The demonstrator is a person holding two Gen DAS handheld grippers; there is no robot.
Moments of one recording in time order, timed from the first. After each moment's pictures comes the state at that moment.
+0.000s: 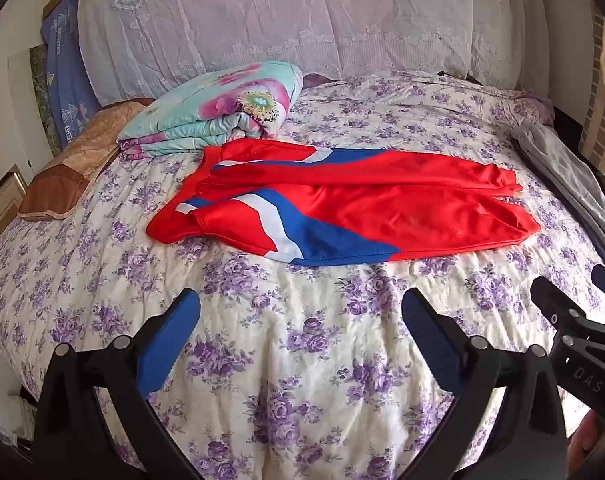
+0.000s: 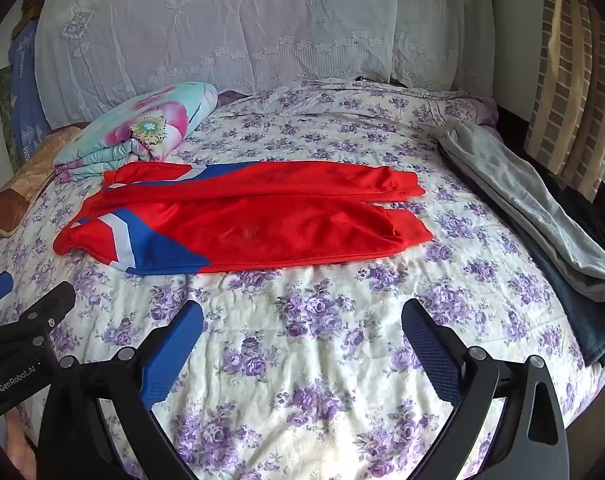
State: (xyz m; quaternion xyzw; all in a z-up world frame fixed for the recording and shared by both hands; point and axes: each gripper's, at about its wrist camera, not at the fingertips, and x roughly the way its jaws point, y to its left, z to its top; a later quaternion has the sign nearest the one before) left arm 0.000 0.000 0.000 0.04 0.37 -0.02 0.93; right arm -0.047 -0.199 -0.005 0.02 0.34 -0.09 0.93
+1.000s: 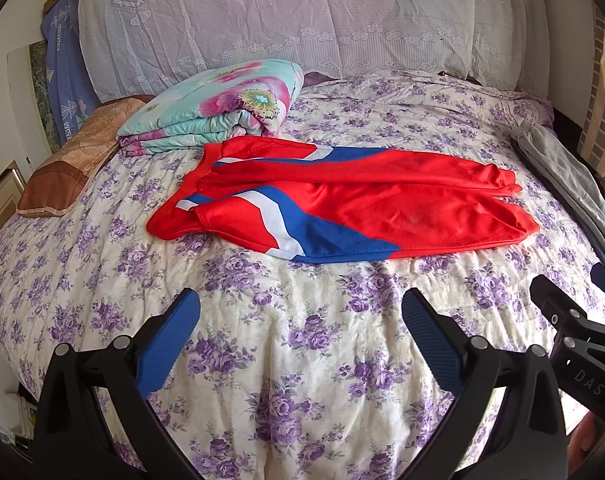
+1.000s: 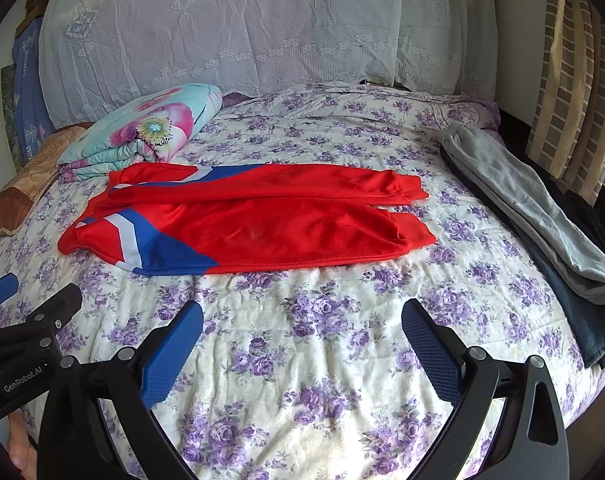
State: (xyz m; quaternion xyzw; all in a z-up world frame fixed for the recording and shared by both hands) left arm 0.000 0.001 -0.002 0.04 0.37 -0.02 0.93; right arm -0.049 -0.191 -0.002 0.02 0.34 -0.09 0.94
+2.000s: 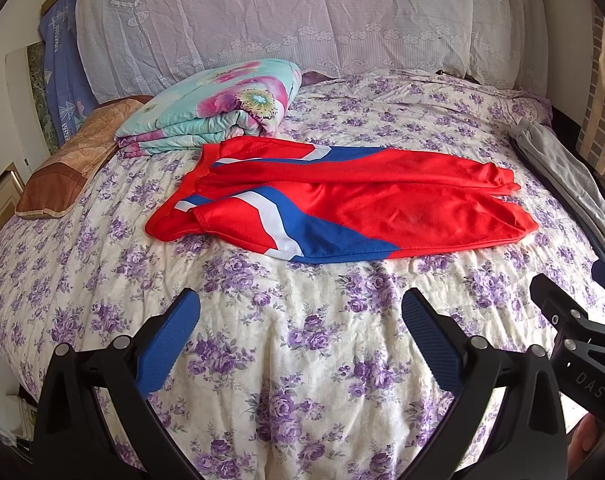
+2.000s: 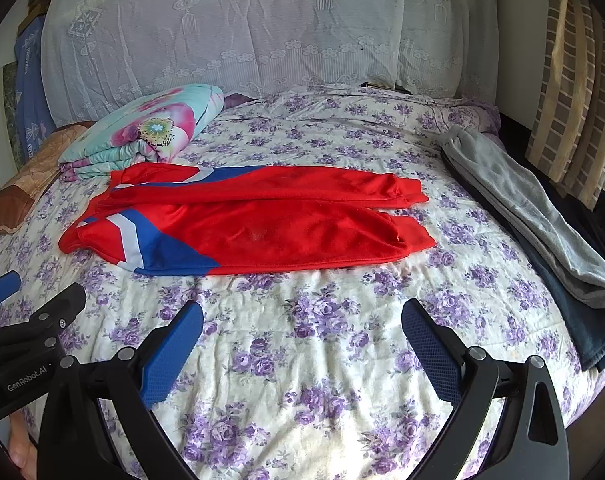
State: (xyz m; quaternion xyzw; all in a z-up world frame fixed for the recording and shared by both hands) left arm -0.002 0.002 -0.001 0.04 0.37 -0.02 0.93; right arm -0.049 -0.190 0.001 0.02 0.34 -0.09 0.94
